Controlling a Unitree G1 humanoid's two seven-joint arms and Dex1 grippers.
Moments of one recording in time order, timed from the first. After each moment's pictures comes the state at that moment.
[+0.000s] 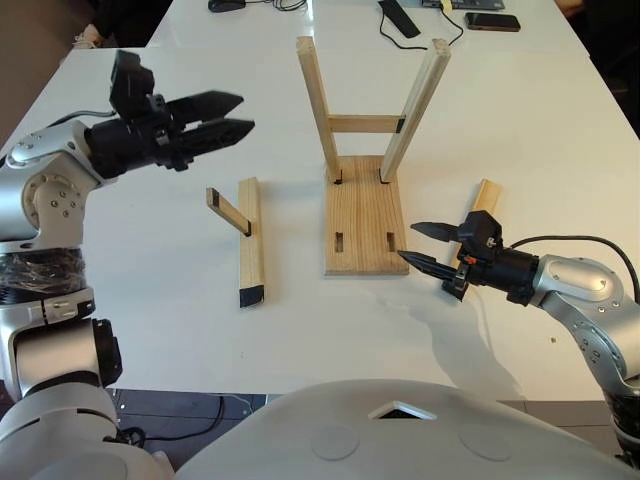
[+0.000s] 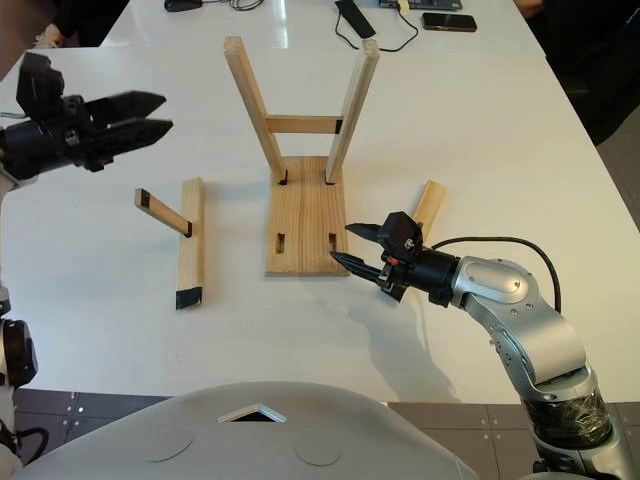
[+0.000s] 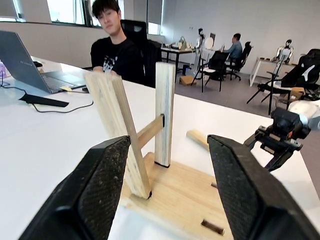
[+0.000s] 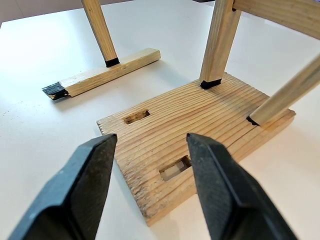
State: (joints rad) left arm -0.47 0.76 0.23 0.04 -0.80 0.68 -1.16; right arm 0.19 -0.70 0.03 -0.64 0.49 0.57 0.75
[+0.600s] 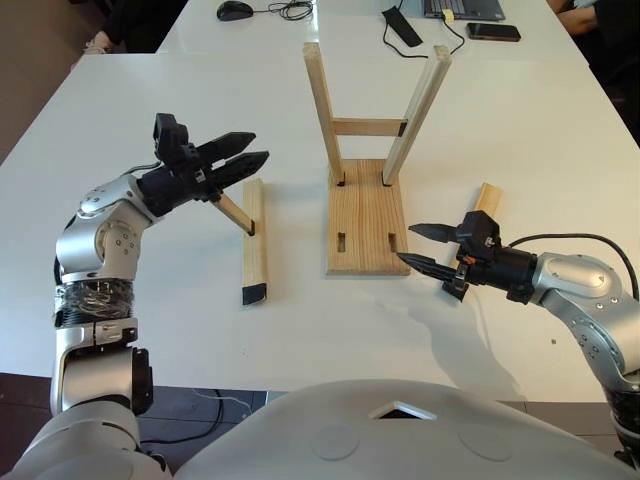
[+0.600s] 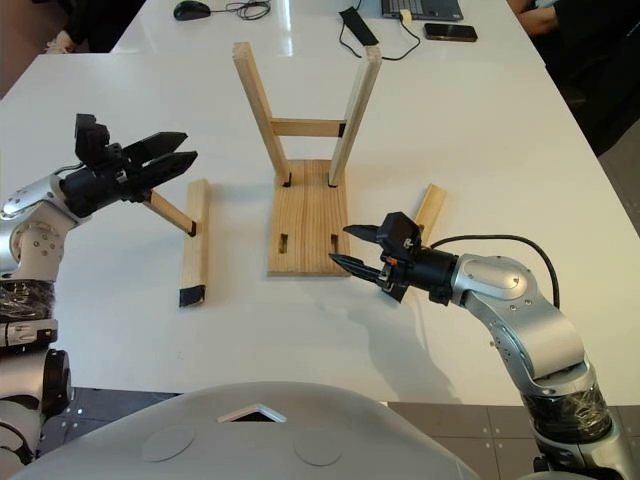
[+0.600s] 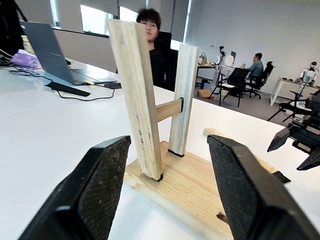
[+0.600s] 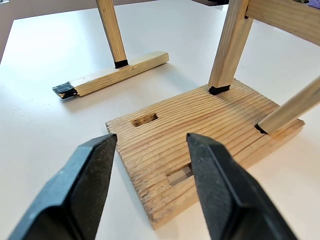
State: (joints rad) left arm -0.30 0.61 0.18 0.13 -0.76 0.51 -1.07; right arm 0.17 -0.71 0.04 -0.62 0.49 0.56 0.79
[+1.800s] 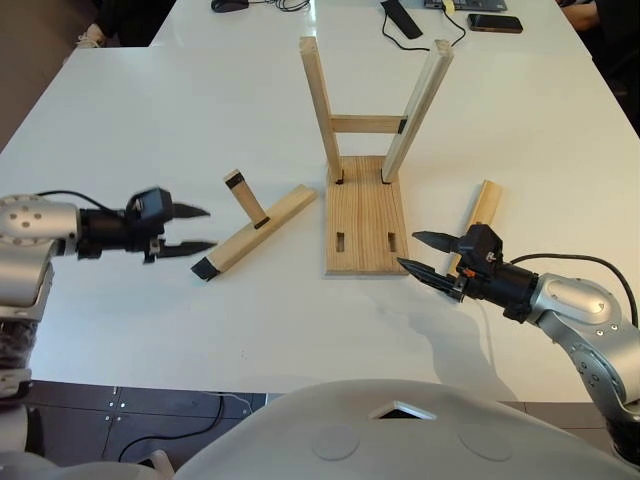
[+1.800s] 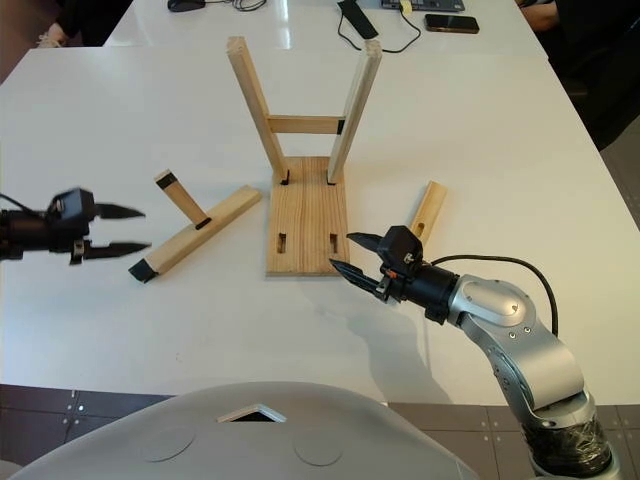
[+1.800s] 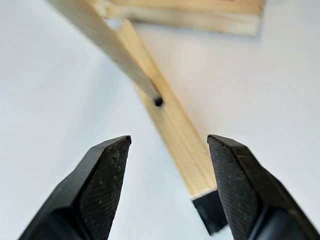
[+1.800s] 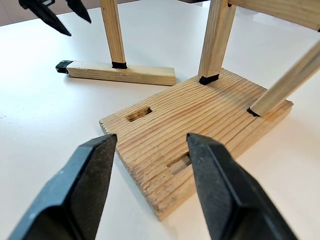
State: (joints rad) left arm -0.09 1.04 0.08 0.05 -0.33 0.18 -1.27; right arm 0.30 -0.67 0.03 -0.71 0.47 0.54 0.67
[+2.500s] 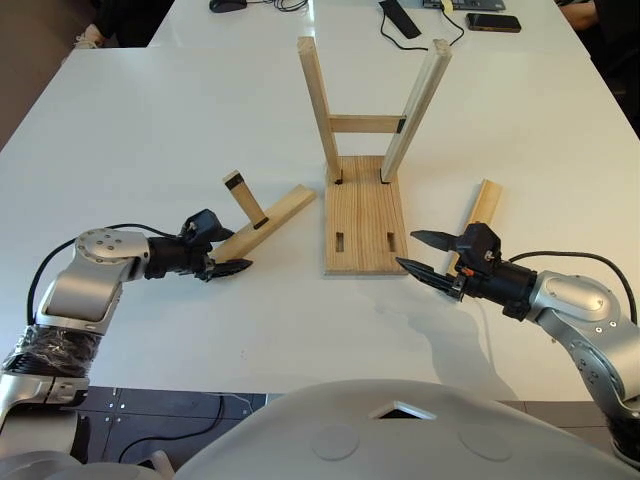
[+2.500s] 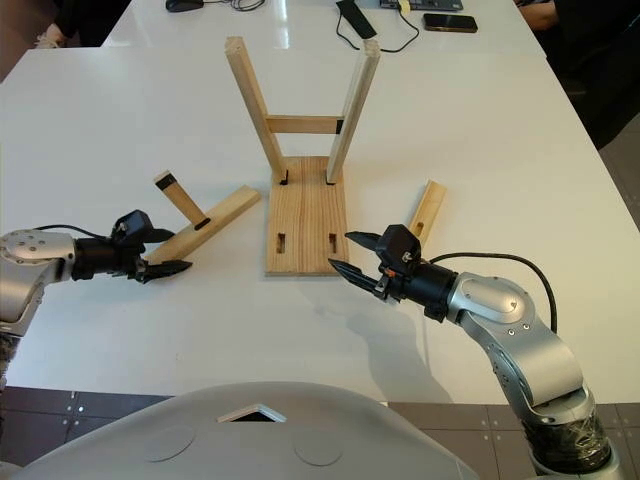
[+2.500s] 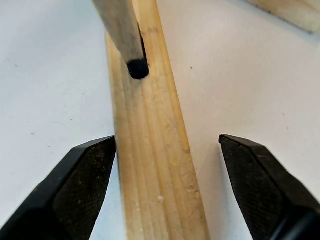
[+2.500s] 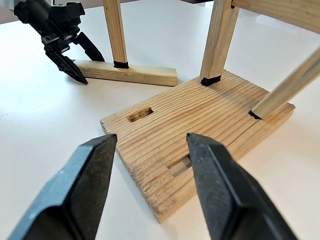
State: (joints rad) left arm -0.01 0.89 -0.09 0.00 -0.23 0.38 -1.06; right arm 0.27 -0.68 0.04 -0.70 0.47 0.54 0.69
